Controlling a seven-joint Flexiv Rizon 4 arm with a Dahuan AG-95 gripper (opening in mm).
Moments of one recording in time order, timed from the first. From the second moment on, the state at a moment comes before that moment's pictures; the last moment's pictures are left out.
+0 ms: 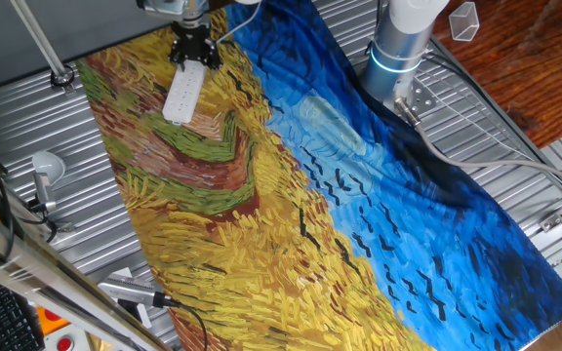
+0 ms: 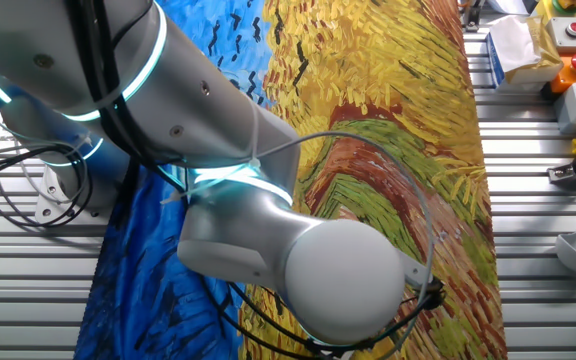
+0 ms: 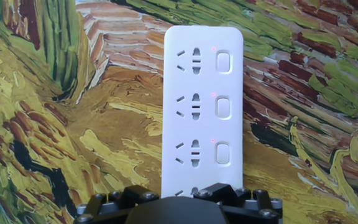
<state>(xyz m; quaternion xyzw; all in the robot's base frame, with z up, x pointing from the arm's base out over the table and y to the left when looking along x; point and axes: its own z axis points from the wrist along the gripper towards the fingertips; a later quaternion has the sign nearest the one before) 0.428 -0.283 0.021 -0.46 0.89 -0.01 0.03</state>
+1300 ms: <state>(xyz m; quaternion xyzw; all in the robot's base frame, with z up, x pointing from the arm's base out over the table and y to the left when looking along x) 0.431 -0.275 0.046 -0.46 0.89 0.00 0.02</state>
